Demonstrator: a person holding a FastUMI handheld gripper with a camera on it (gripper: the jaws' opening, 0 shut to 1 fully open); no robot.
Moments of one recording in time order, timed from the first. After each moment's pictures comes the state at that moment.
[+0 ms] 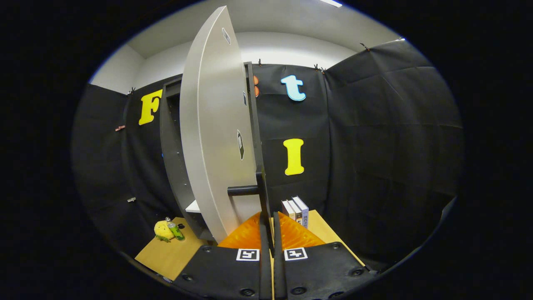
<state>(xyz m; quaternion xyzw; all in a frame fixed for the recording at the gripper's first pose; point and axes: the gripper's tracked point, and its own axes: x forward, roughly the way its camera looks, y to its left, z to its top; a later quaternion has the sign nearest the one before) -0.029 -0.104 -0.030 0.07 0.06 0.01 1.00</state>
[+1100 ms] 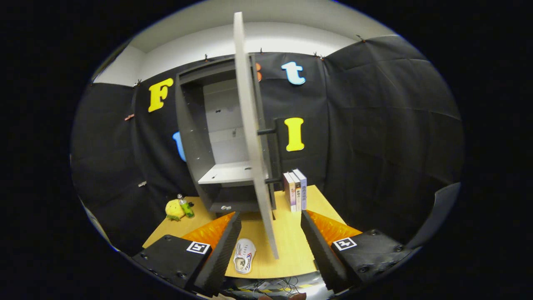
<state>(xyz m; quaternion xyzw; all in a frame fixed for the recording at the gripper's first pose) -0.147 -0.066 -0.087 0.06 0.15 0.04 0.99</state>
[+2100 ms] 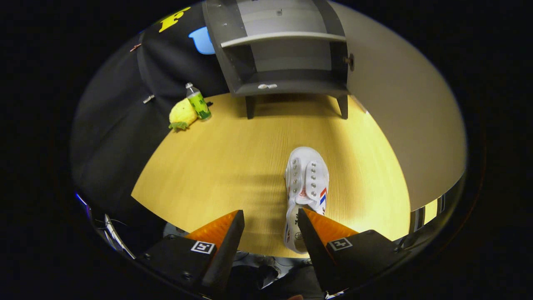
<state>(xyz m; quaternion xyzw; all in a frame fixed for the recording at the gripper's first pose) -0.094 0.102 -0.463 0.04 0.45 0.11 0.89</state>
